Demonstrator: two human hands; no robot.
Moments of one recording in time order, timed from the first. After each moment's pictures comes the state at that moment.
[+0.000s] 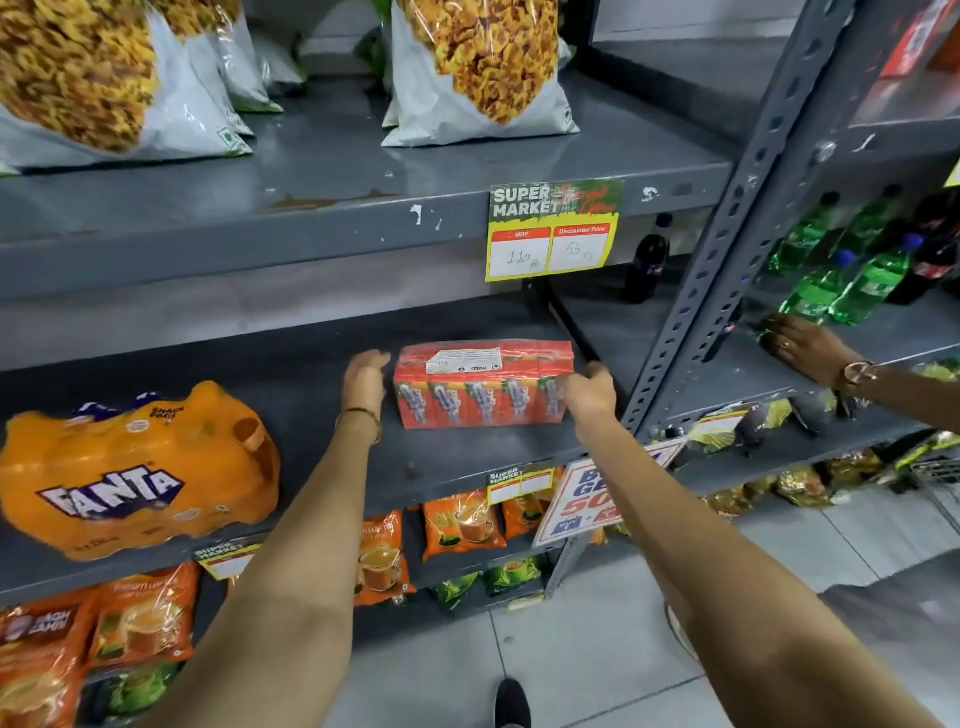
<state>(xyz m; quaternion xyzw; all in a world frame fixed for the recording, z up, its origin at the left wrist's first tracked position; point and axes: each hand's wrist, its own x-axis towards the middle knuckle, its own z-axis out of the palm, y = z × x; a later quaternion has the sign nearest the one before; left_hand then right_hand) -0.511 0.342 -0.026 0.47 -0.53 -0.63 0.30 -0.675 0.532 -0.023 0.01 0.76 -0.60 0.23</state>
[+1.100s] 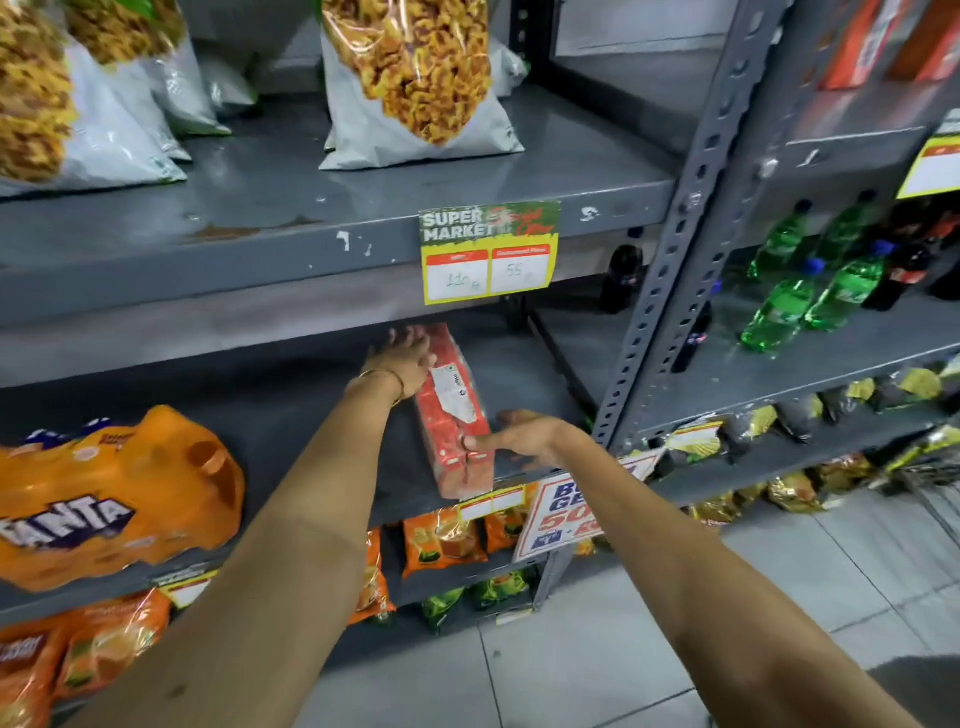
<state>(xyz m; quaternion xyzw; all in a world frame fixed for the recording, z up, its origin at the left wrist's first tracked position) -0.588 0.355 0.007 0.34 -0.92 -0.16 -0.09 -0.671 0.538 -0.022 -0.23 0.77 -0.31 0.51</state>
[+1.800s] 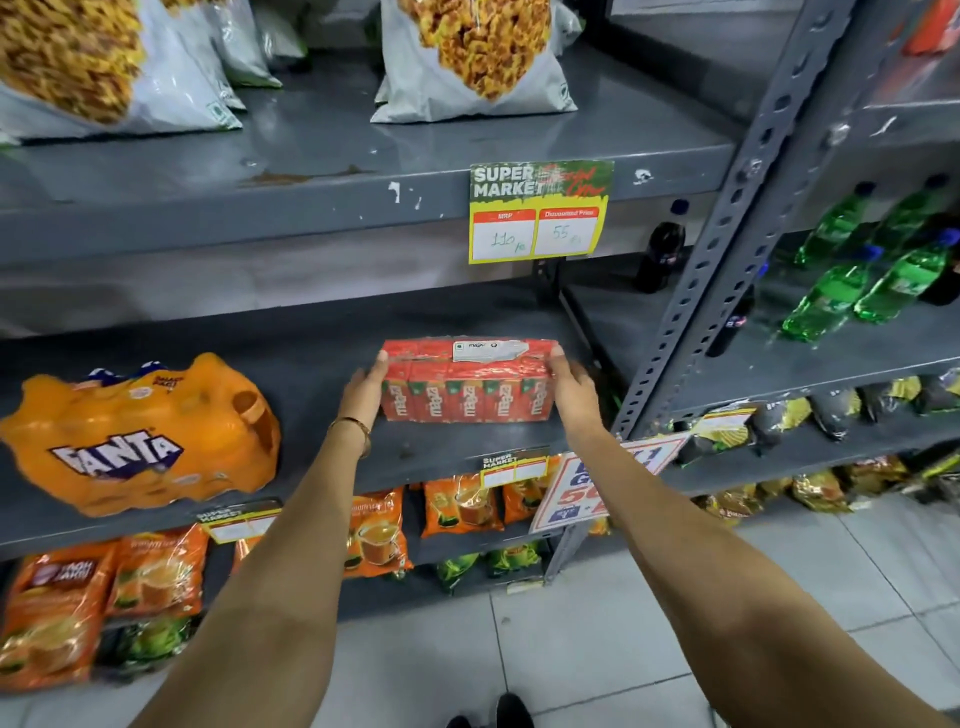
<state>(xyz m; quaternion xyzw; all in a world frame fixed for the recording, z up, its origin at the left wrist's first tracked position) -0.484 0.380 -0.038 0.49 -0.58 -0.62 0.22 -0.666 0.540 -0.041 -0.06 0.75 -0.58 0.30</state>
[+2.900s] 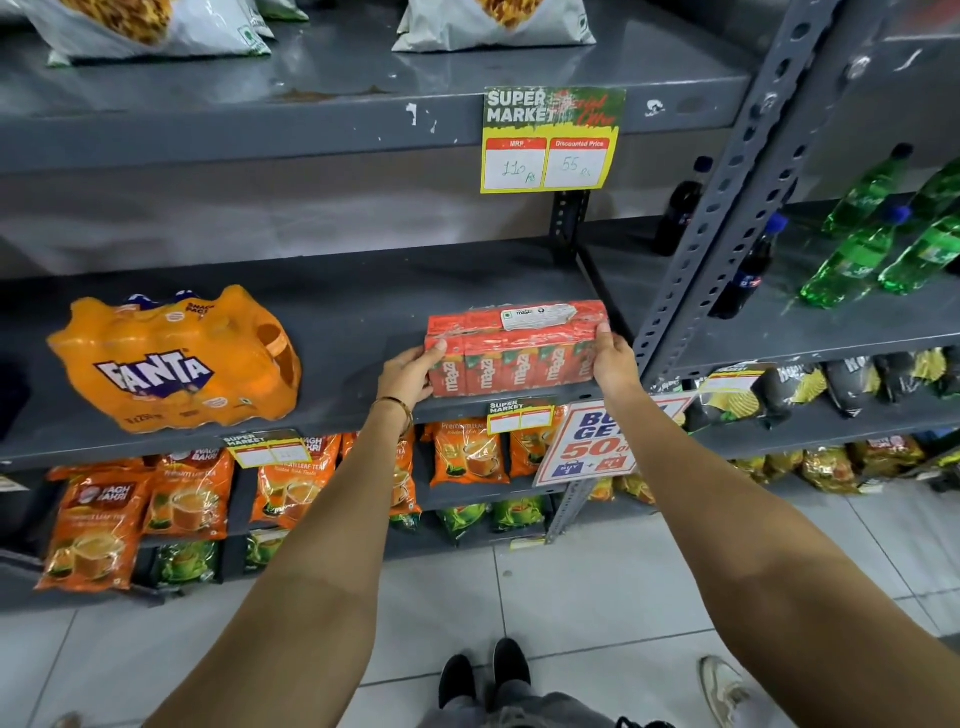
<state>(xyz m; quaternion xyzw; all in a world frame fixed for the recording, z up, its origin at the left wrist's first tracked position) -0.475 0.445 -0.049 0.46 -0.57 -0.64 0.23 -0.680 0.582 -0.053 -0.08 0.76 -0.58 0.28</state>
